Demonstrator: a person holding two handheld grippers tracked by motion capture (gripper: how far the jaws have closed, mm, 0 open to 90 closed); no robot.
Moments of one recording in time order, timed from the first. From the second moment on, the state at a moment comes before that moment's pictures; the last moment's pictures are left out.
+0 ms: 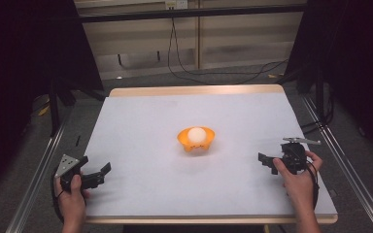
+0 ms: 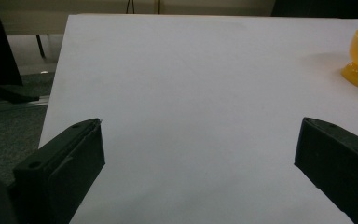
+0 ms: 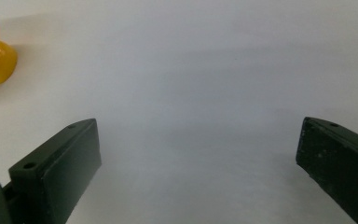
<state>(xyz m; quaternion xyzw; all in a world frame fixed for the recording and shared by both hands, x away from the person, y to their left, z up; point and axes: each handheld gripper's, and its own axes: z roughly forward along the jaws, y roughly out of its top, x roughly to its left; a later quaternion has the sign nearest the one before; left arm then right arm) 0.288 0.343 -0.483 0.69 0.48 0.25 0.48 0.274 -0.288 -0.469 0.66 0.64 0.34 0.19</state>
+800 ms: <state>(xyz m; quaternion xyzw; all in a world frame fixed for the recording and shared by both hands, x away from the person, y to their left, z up) 0.288 0.343 -0.483 0.69 0.48 0.25 0.49 0.240 -0.342 -0.474 0.67 0.63 0.34 0.21</state>
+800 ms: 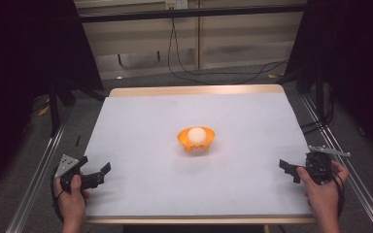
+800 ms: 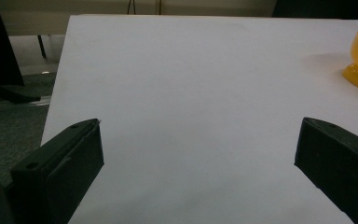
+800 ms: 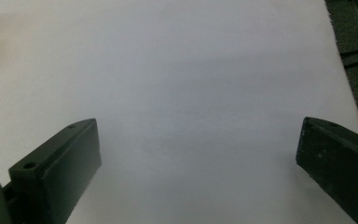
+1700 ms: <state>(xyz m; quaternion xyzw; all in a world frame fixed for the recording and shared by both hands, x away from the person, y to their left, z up) 0.287 0.342 -0.483 0.69 0.48 0.26 0.48 0.215 -0.367 -0.486 0.65 0.61 0.38 0.24</state>
